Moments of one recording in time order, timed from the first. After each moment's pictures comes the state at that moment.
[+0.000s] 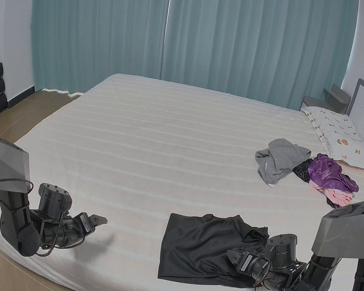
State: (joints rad) left arm -0.22 2.21 -0.35 -1.14 -0.10 -0.86; right arm 0.50 2.29 -0.36 -1.24 -0.19 0.65
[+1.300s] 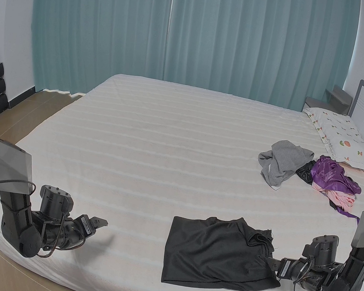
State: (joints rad) left arm -0.23 2.23 -0.35 -1.14 -0.09 -0.85; right arm 0.25 2.13 -0.13 -1.27 -0.19 0.33
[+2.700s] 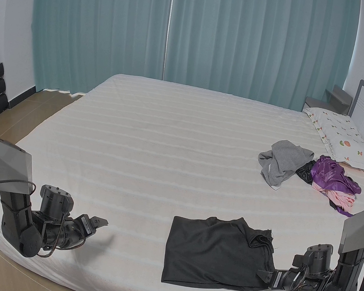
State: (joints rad) left arm -0.23 2.23 -0.36 -1.14 -0.09 -0.85; right arm 0.24 2.27 -0.07 -1.41 0.00 0.30
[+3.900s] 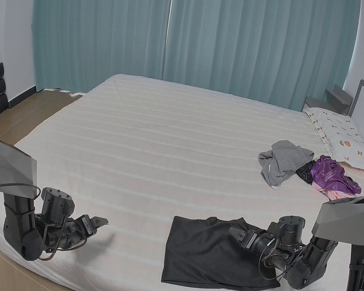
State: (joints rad) left arm -0.24 2.27 -0.34 -1.23 -0.05 -0.86; right arm 0.33 2.40 -0.56 -1.31 0.07 0.59
